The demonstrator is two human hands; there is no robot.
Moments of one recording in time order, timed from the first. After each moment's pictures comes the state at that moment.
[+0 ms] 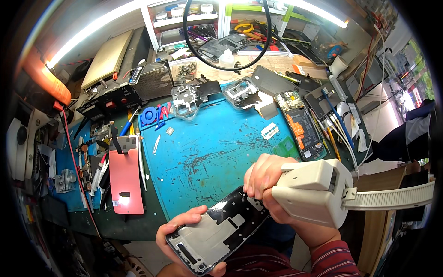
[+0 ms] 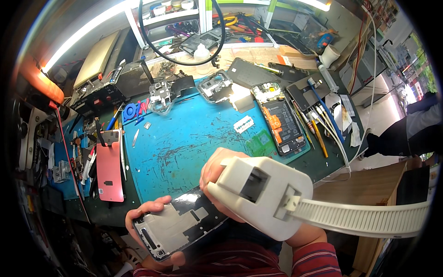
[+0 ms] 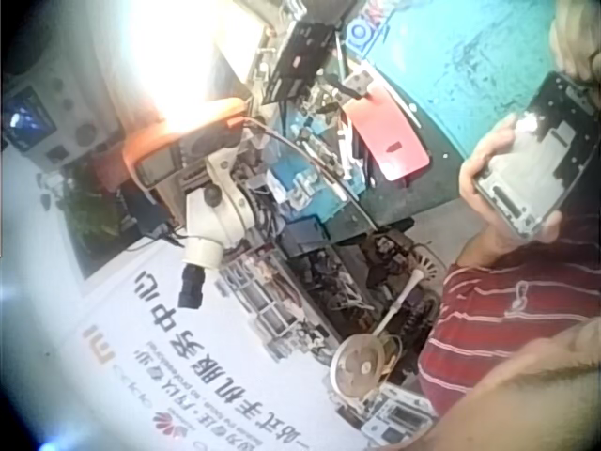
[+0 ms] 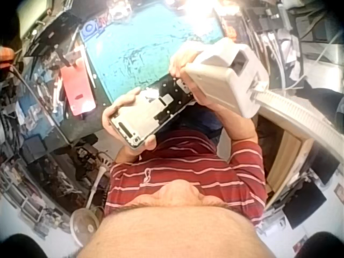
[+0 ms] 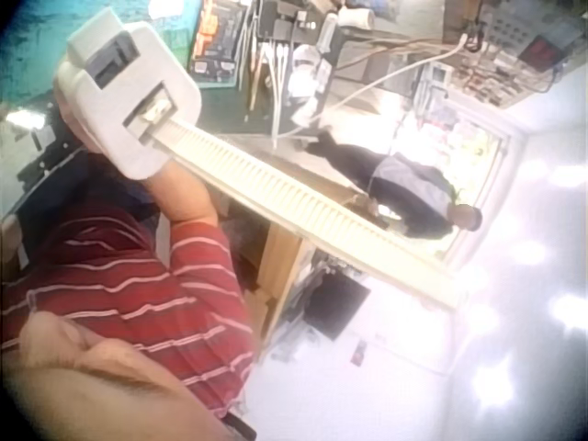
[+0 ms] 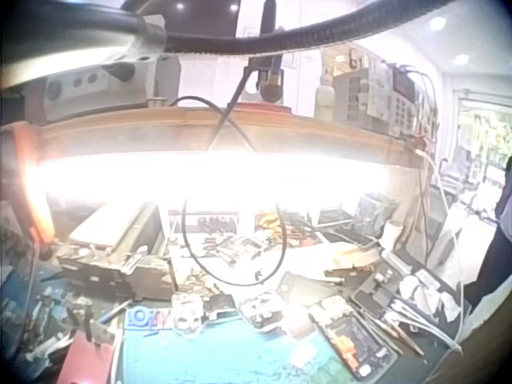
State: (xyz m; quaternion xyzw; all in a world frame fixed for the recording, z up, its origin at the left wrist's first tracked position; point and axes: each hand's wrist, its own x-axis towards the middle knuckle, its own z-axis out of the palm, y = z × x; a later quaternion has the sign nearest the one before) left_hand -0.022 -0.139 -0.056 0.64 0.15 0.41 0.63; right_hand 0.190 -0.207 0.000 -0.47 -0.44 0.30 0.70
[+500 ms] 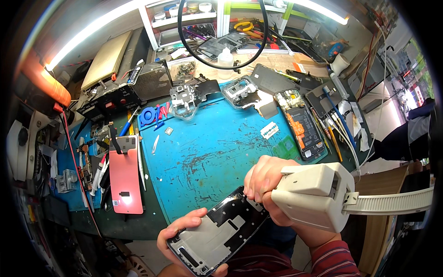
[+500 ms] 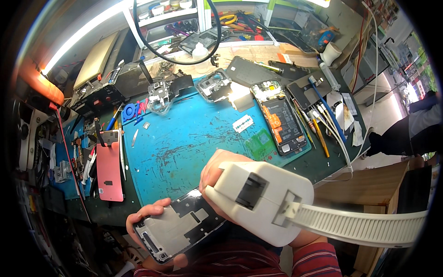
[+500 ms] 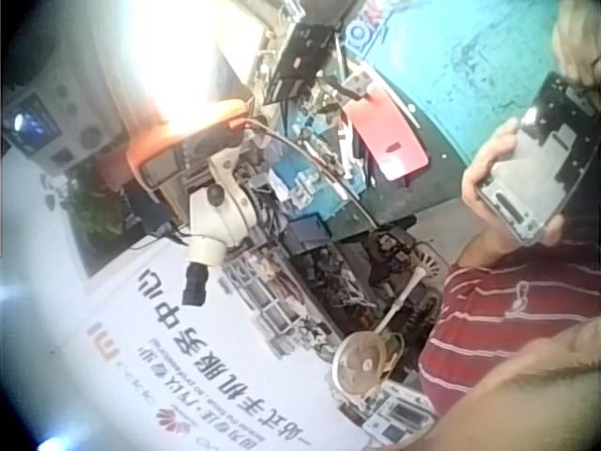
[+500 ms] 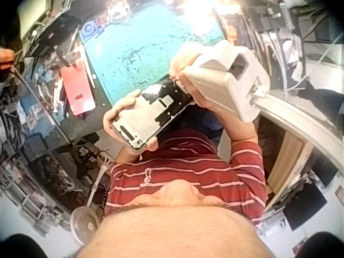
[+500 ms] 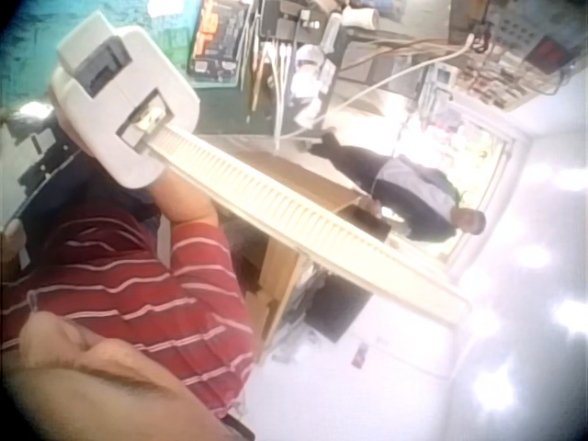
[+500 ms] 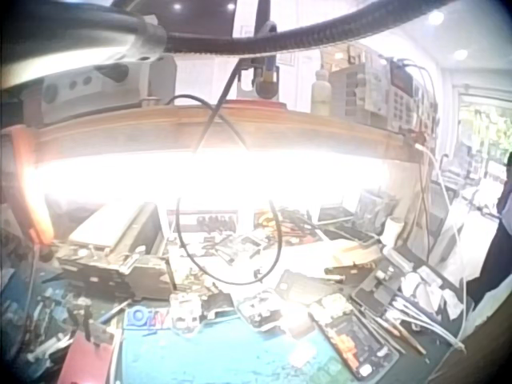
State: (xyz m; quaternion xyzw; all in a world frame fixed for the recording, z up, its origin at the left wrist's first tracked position) left_hand -0.026 -0.142 -0.060 0.65 0.13 0.40 0.63; right_hand 0.191 -0.214 -0.003 -0.47 -0.44 0.31 0.70
